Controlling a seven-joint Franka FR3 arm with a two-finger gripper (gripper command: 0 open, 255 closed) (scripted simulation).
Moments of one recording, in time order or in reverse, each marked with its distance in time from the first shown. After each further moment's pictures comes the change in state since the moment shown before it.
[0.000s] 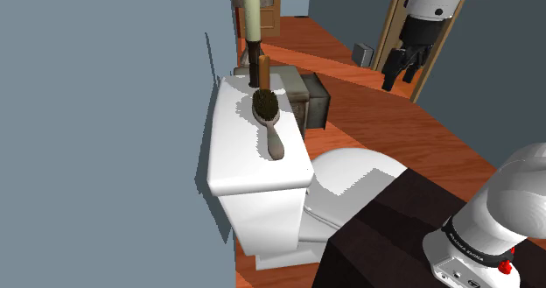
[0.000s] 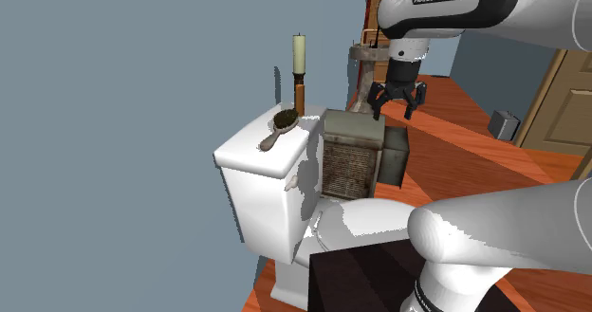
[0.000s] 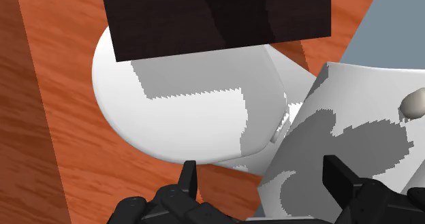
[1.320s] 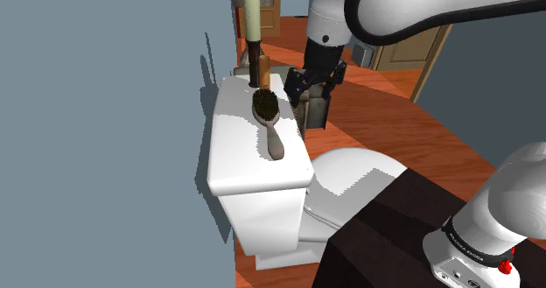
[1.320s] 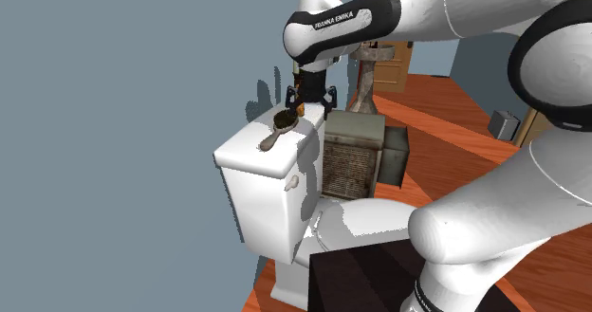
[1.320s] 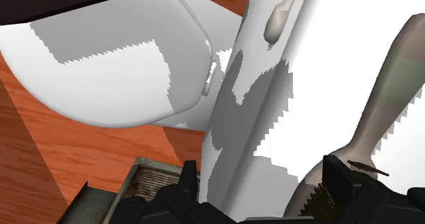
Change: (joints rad) arm 0.024 0.359 0.419 0.201 0.055 0.310 0.521
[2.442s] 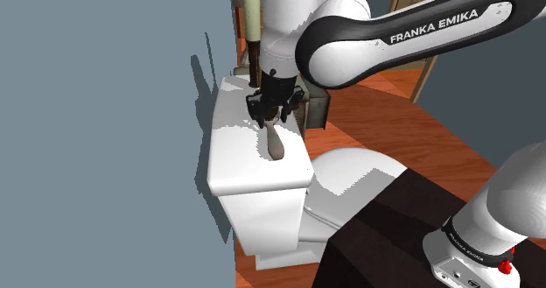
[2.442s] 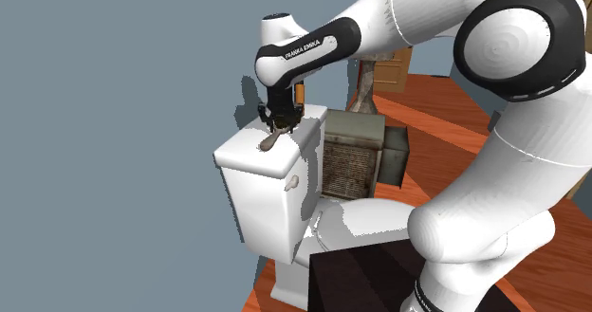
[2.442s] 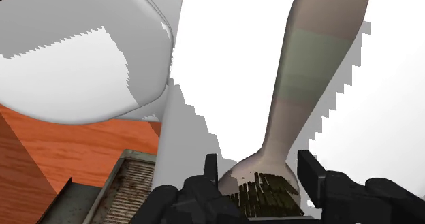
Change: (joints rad) arm -0.024 0.264 0.183 0.114 -0.176 0.158 0.298
